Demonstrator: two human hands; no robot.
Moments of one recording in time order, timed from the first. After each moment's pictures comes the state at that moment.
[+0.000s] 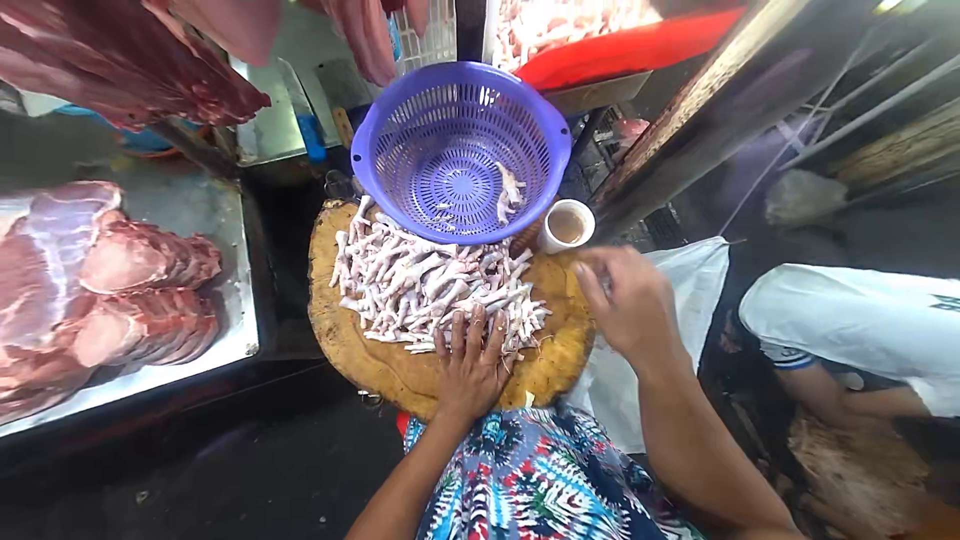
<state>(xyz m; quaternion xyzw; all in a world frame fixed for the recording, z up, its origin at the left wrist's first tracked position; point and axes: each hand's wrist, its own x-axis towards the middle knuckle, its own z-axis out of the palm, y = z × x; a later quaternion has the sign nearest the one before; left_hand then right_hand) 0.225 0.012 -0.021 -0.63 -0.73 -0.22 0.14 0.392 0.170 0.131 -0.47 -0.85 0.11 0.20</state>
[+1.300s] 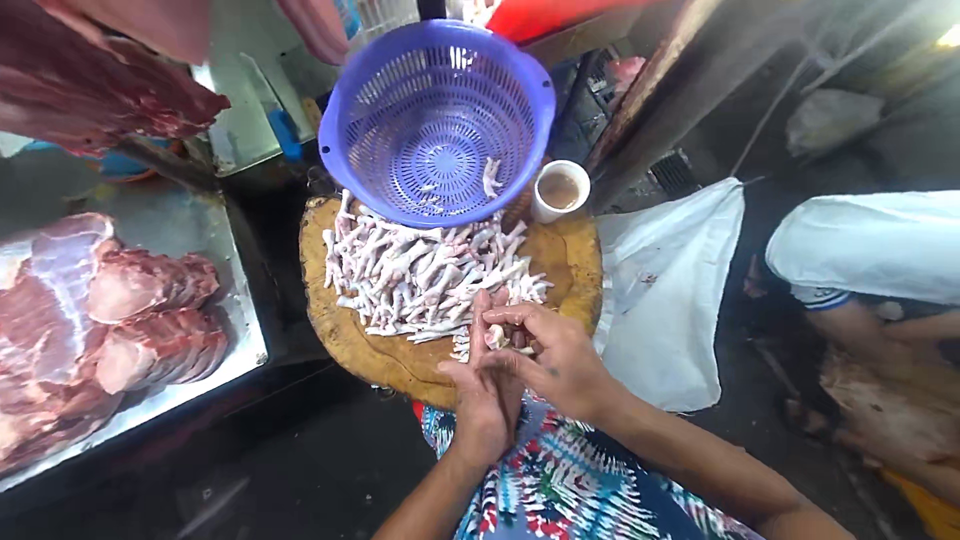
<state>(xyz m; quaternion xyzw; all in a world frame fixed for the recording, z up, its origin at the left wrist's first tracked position) 0.248 -0.008 0.092 -0.24 -0.31 -0.70 -0.60 0.355 0.073 0.109 -0.31 -0.76 0.48 0.31</state>
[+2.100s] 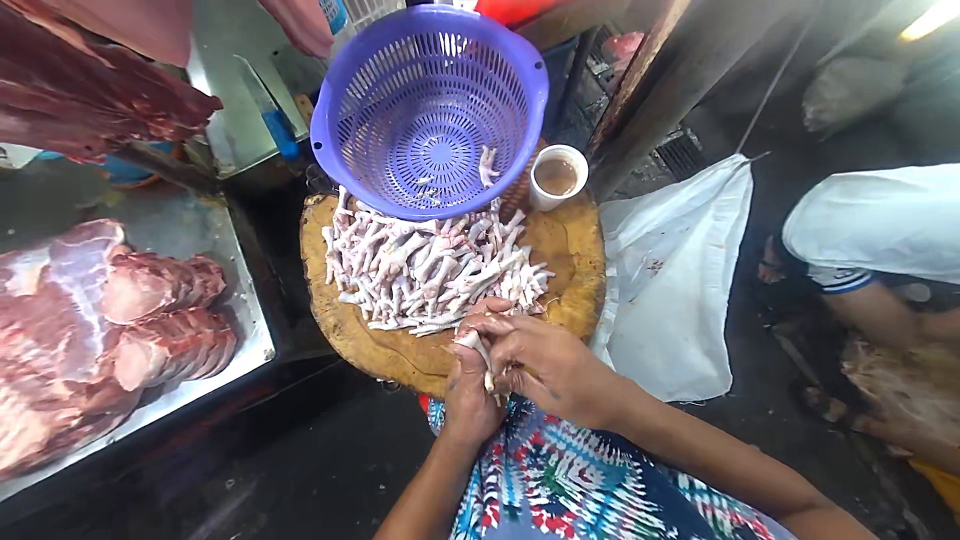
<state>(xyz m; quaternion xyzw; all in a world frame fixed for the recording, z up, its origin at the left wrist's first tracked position) 0.238 -0.008 0.077 -0.27 -0.32 -0.73 -0.55 0.365 0.066 0.102 -0.18 -0.82 0.46 0.28</state>
